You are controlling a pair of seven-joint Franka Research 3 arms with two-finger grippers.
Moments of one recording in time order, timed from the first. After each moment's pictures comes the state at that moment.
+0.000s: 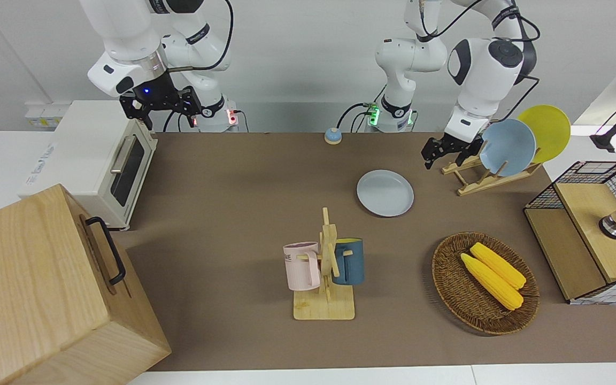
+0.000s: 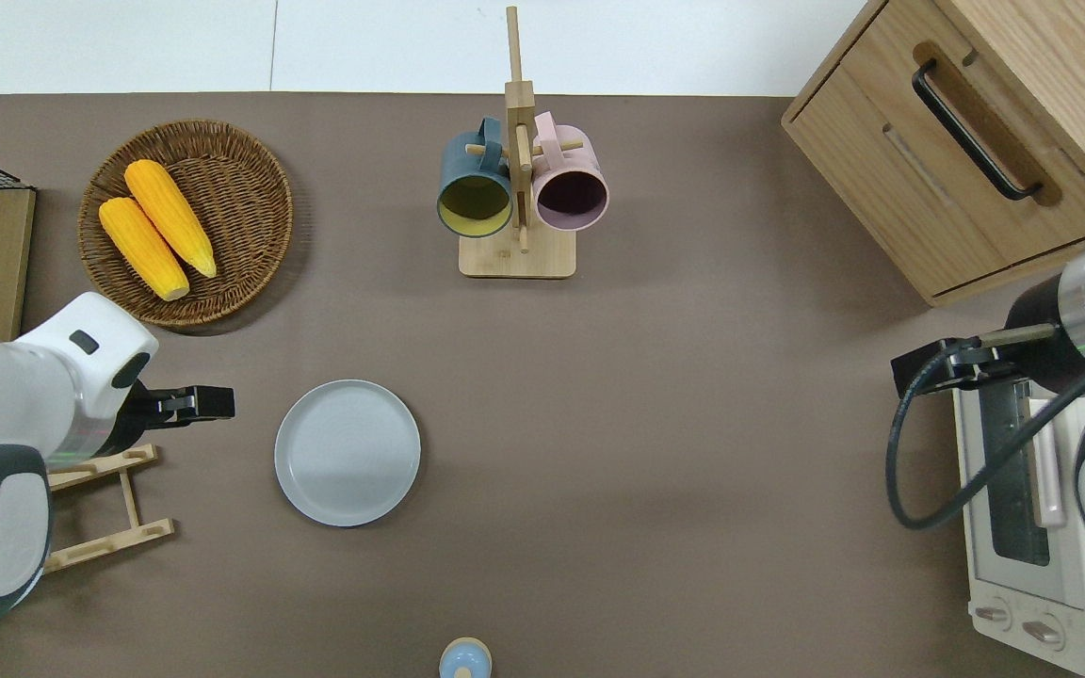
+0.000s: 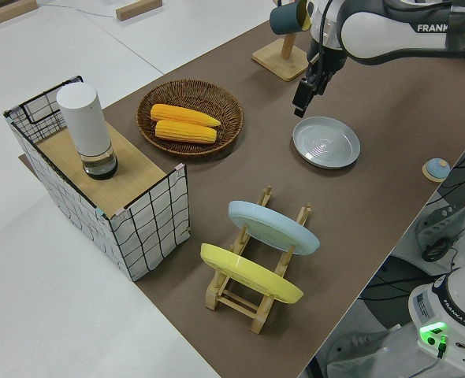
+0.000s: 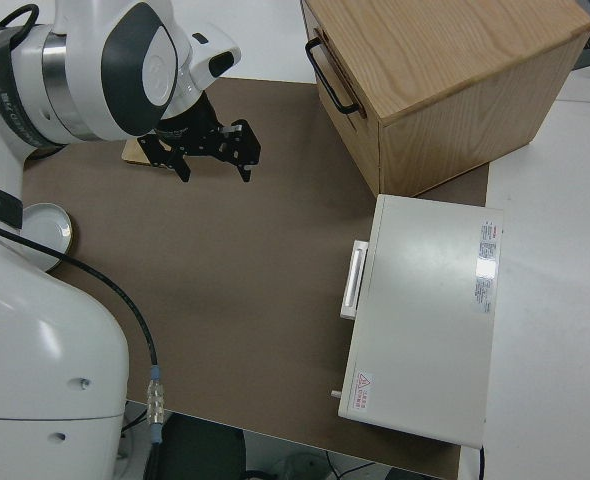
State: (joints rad) left arm -0.16 -0.19 0.09 -2.19 -0.01 2.03 -0.16; right arm -0.26 0.02 0.38 -1.48 -0.03 1.38 0.04
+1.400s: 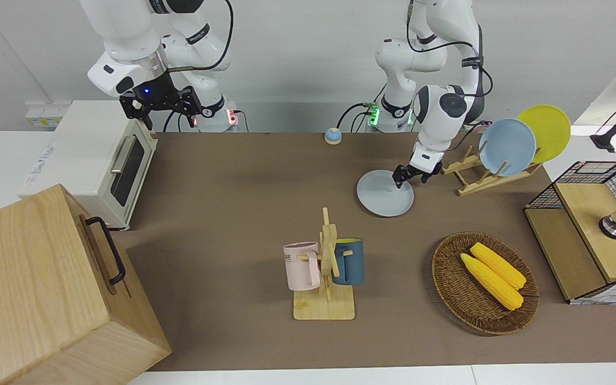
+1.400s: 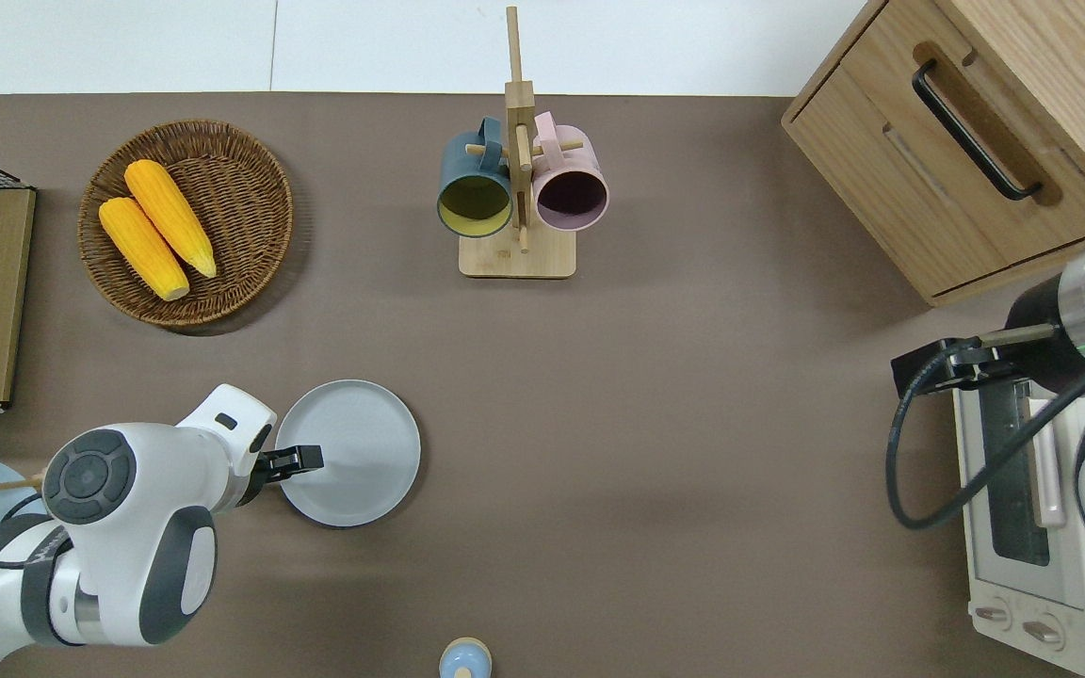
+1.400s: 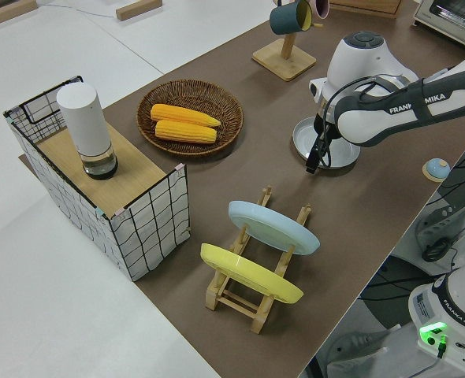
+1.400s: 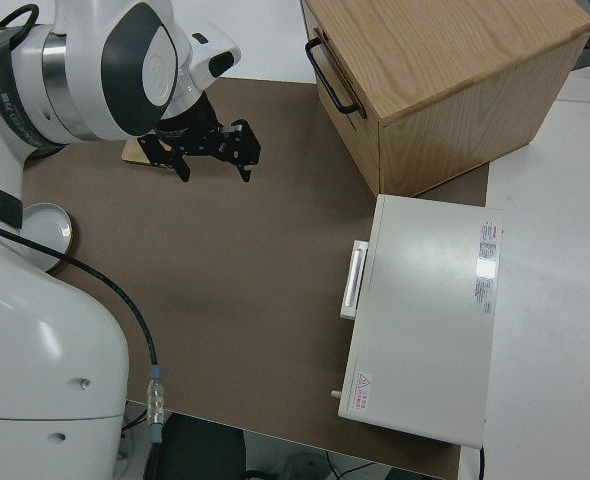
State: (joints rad) left arm -0.16 -0.09 0.03 -2.52 -0.05 2.41 -0.30; right arm -0.26 0.02 0.38 -1.48 -0.03 1.38 0.04
